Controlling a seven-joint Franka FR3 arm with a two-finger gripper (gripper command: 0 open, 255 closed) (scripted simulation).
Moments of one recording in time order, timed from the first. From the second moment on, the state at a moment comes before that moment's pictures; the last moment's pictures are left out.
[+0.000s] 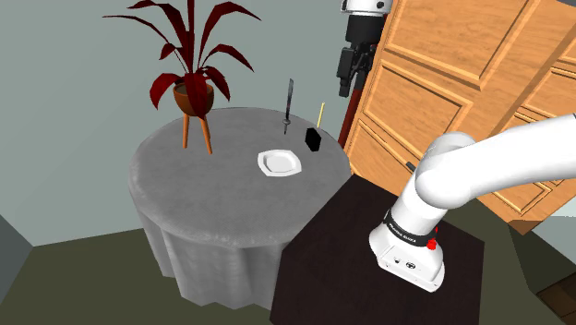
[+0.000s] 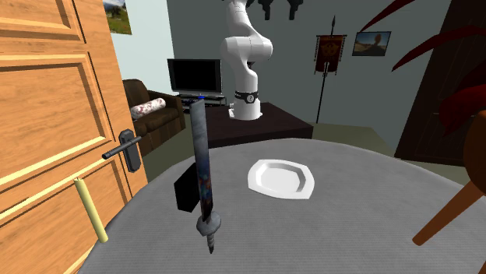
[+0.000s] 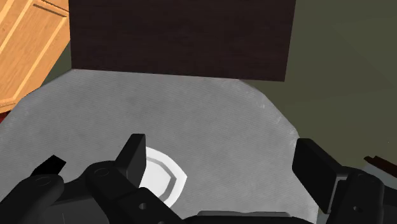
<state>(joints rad) 0.00 -0.82 0.02 -2.38 0.06 1.45 -0.01</state>
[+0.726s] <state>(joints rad) -0.06 -0.67 -0.07 -2.50 -0.02 1.73 -0.08</state>
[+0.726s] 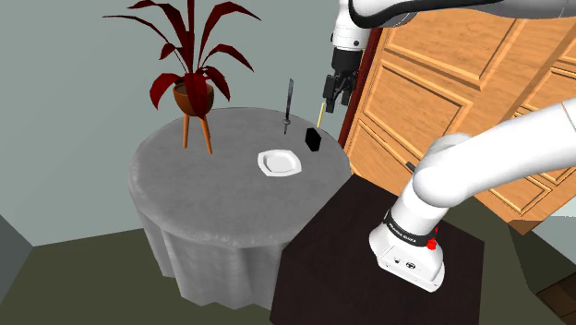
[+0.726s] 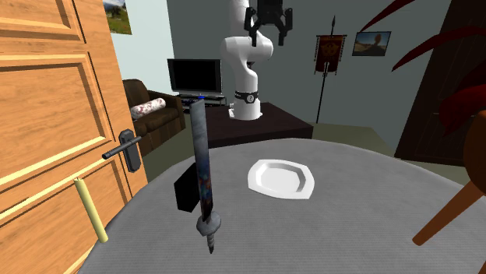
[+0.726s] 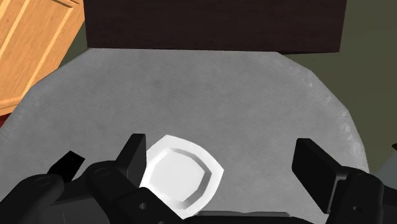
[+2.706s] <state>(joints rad) -0.25 0.36 -0.29 -2.15 0.12 2.47 -0.43</state>
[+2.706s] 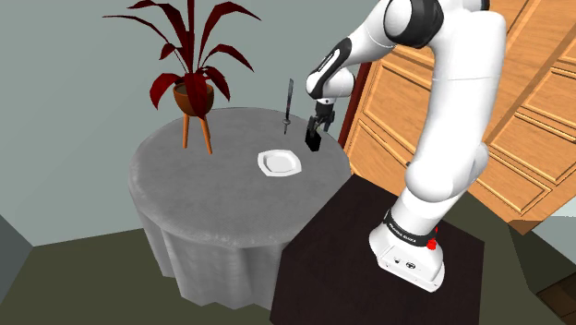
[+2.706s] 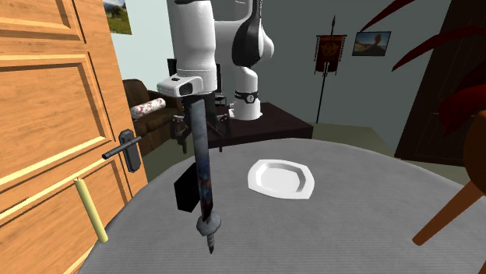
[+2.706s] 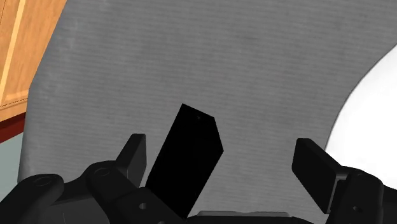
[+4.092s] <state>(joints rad) -0.30 0.53 -0.25 -2.08 0.18 2.56 -0.48</state>
